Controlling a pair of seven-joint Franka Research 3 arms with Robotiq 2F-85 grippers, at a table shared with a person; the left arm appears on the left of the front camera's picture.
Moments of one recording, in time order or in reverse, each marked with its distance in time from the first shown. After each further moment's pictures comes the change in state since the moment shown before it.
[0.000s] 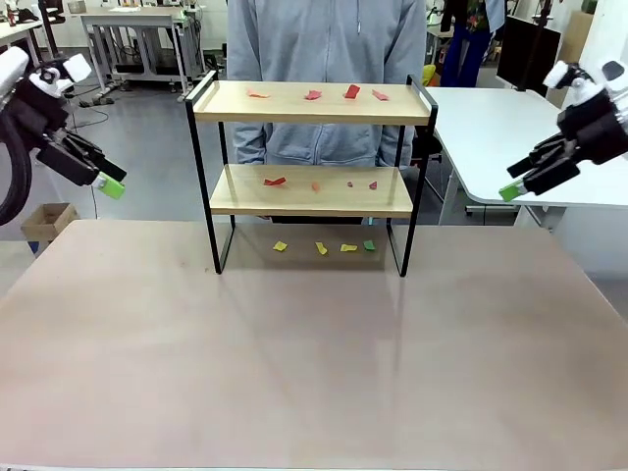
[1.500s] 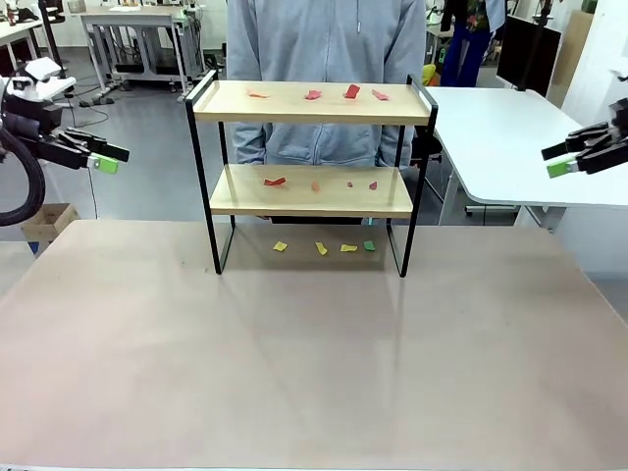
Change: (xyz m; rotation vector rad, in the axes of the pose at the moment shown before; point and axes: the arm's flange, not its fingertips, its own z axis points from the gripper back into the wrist) left arm -0.058 0.123 -0.008 -0.140 -0.441 -0.090; right arm -0.072 -0.128 0.036 0.195 -0.301 0.005
